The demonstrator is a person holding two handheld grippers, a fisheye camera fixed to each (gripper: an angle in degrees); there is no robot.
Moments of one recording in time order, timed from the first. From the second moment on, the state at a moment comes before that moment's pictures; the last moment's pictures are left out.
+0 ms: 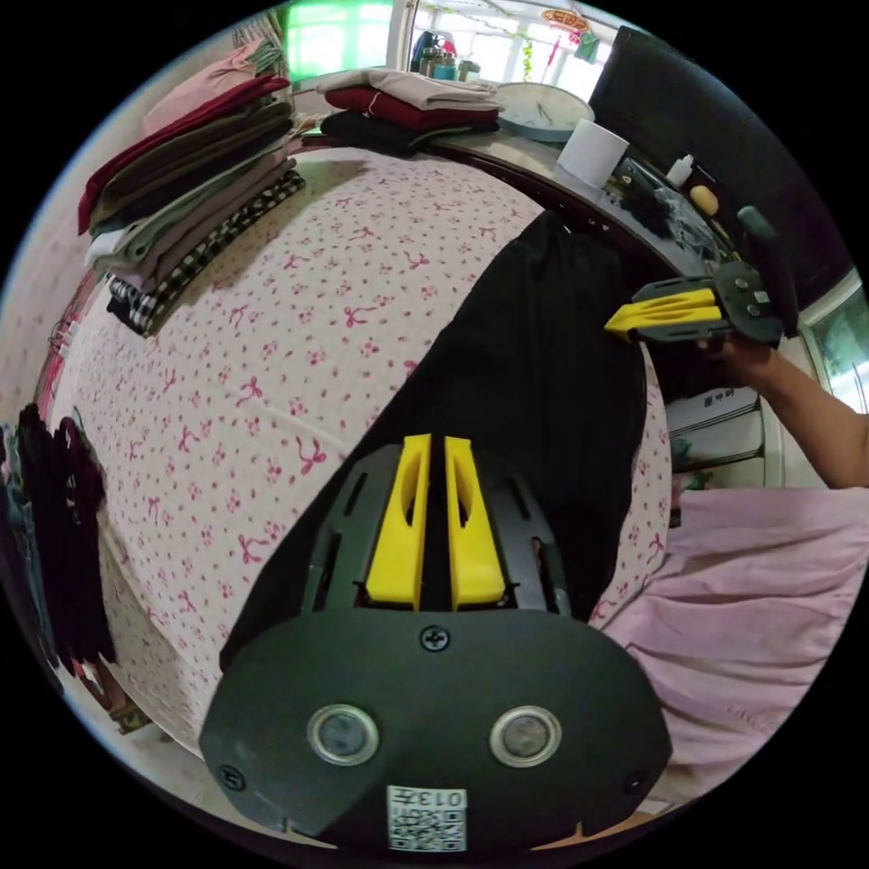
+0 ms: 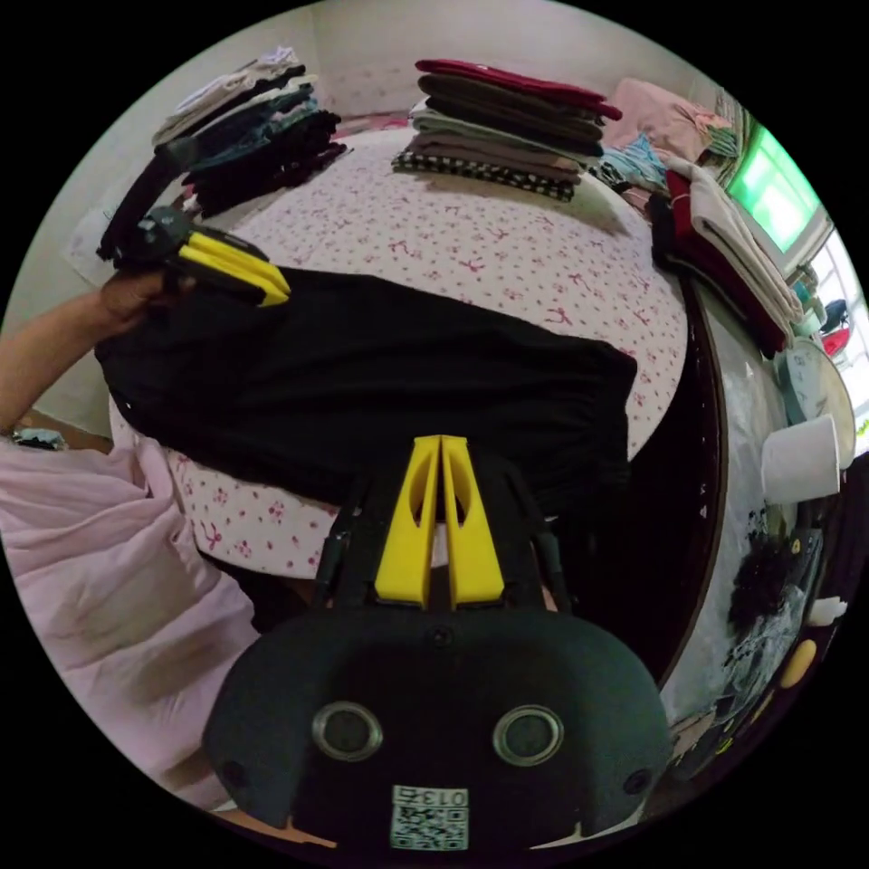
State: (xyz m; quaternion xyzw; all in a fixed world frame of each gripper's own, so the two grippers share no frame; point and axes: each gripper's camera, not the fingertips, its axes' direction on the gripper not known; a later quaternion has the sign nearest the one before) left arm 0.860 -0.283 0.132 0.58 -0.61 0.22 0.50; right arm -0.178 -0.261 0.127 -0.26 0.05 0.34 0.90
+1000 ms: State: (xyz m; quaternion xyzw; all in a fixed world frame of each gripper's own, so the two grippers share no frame) left arm 0.879 -0.302 0.111 0.58 -0.60 0.23 0.49; right arm -0.165 -0.302 0.128 -0.31 0.07 0.36 0.88
